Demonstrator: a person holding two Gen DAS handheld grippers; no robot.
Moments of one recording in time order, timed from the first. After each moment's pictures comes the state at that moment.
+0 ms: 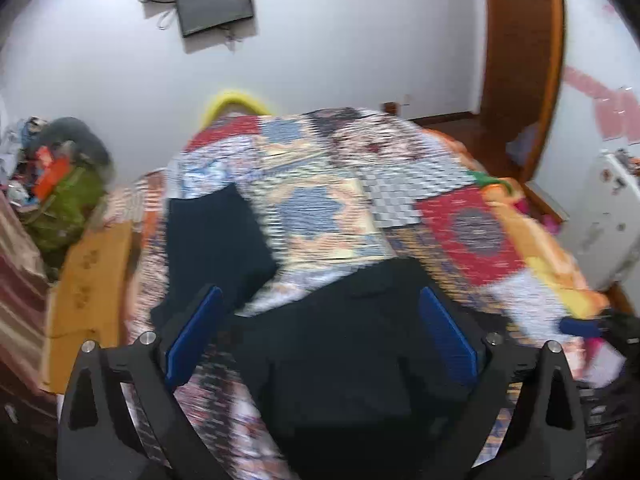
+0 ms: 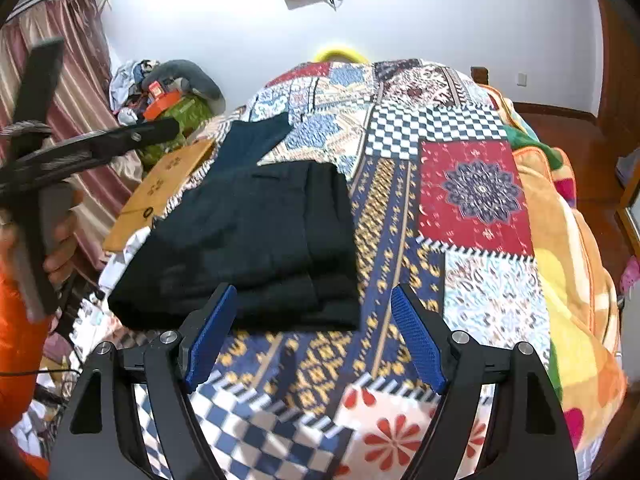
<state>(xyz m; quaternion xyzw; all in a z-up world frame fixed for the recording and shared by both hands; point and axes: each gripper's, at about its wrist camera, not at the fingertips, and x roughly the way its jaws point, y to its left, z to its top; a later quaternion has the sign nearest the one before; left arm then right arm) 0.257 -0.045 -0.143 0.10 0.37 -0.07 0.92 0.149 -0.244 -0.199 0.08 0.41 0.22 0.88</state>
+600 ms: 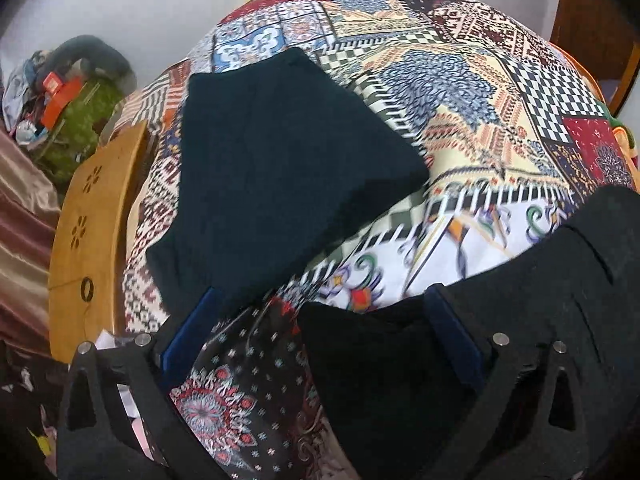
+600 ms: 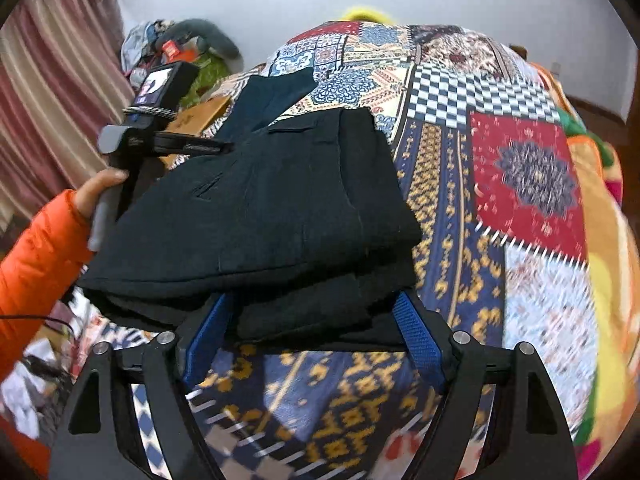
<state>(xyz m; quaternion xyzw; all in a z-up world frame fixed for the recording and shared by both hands) 0.361 0.045 -0.283 0.09 0.51 0.01 0.85 0.179 -0.204 -0.234 0.03 0.46 0.26 0.85</state>
